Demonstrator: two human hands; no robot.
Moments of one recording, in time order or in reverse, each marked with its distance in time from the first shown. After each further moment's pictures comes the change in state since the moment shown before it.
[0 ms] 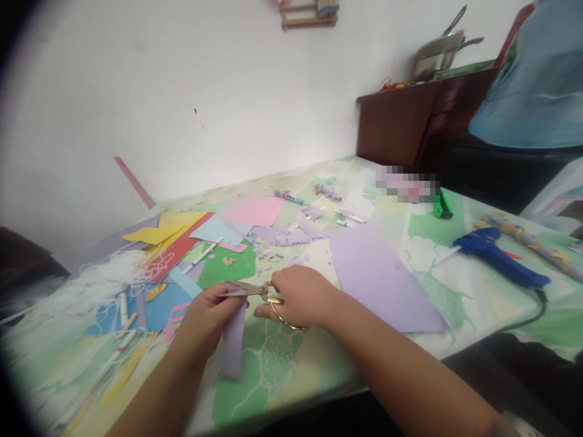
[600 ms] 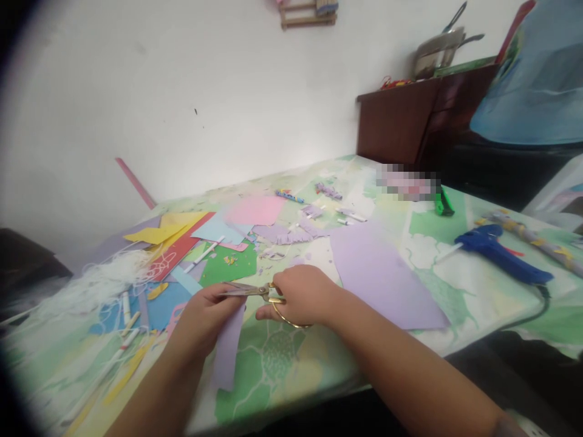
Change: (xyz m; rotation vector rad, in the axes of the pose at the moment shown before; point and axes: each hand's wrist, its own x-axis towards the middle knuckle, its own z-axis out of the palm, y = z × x) left_hand 0.000 -0.004 -0.007 0.061 -0.057 0.058; right_hand -0.002 -0.001 -0.004 -0.056 -0.075 0.005
